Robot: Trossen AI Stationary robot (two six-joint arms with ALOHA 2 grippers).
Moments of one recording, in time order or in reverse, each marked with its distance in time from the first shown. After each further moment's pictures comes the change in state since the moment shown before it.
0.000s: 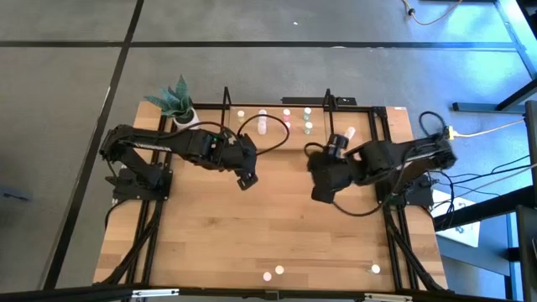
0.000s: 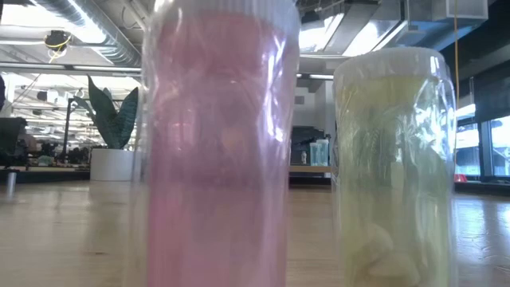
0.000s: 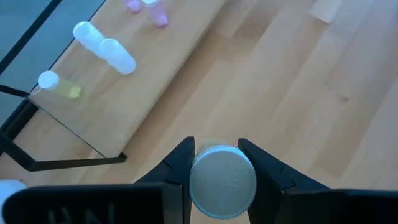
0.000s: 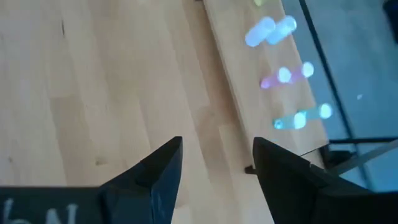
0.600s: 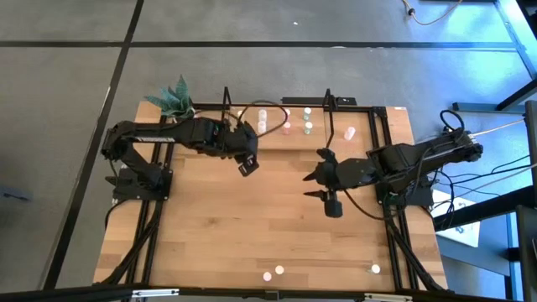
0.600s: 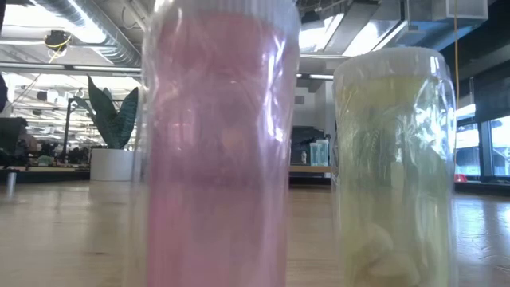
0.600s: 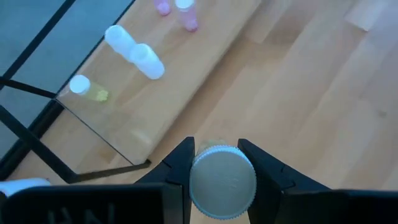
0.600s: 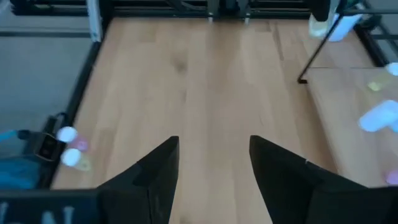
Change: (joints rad) left arm 0.123 0.000 0.000 -0.002 0.018 0.080; right arm -0.001 -0.325 -0.543 0.763 -0.301 -0.257
